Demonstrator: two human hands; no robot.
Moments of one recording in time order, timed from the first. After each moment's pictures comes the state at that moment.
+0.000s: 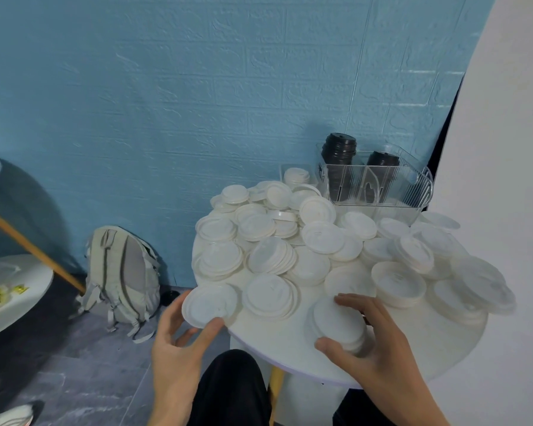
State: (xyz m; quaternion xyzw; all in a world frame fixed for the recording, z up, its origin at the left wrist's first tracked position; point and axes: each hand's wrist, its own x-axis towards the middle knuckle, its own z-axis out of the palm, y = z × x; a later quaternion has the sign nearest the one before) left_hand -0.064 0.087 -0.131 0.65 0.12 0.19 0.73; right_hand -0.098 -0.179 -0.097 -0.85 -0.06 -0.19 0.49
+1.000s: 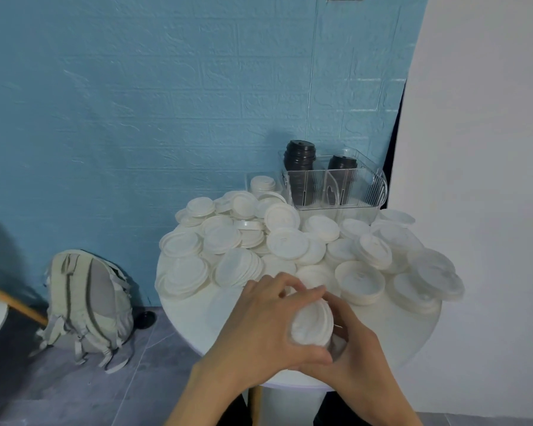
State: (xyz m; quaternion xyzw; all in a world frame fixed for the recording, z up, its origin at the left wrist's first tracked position) left_hand -0.051 -0.021 -0.036 0.90 -0.36 0.06 0.25; right_hand -0.102 -0.187 -0.098 -0.80 -0.02 -0.14 0.58
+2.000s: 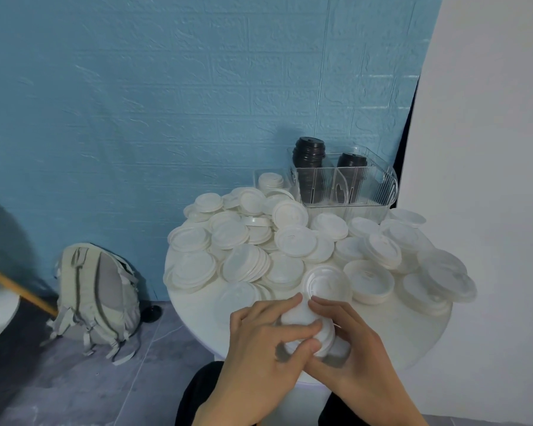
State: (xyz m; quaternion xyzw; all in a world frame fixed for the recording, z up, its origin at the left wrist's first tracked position) left_hand -0.065 -0.012 -0.100 0.87 -0.29 0.16 0.37; right_hand -0.101 -0.185 -0.103 -0.84 -0.07 -0.18 0.50
